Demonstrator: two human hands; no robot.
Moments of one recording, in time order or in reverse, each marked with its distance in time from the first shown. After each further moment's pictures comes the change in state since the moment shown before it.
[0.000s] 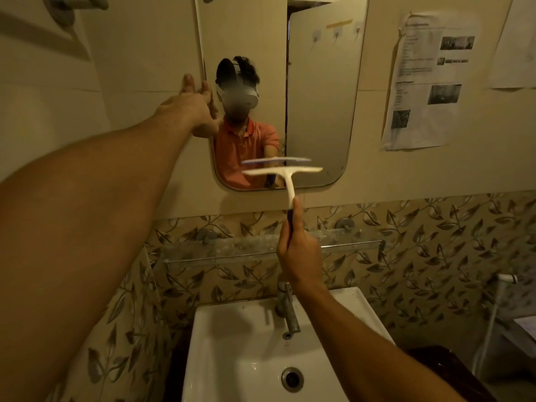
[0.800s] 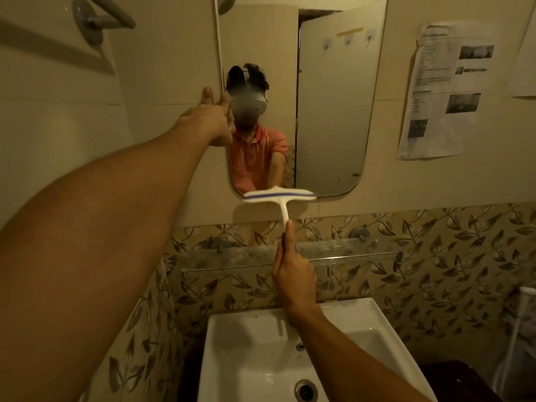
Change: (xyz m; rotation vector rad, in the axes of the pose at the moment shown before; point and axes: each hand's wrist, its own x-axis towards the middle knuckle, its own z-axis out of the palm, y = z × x) left_hand 0.013 -0.007 -0.001 0.011 -0.032 0.017; right_hand -0.020 -0.019 0.035 -0.147 -0.155 0.109
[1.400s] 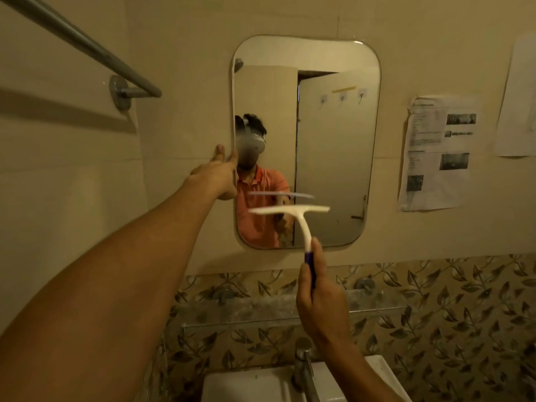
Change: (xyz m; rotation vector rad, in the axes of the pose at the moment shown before) left_hand 0.003 -0.012 -0.001 -0.021 0.000 0.065; right_hand 0.029 -0.023 -0.069 0.249 0.198 -0.177
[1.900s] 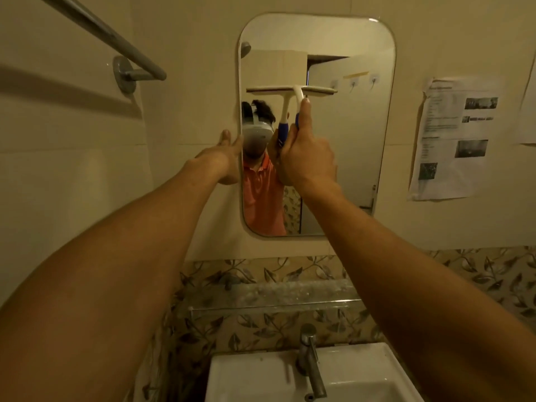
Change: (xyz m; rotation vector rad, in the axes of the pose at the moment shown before) left_hand 0.013 -0.010 0.001 -0.023 -0.069 0.011; right_hand 0.189 -0.119 -0.016 -0.194 0.073 -0.101
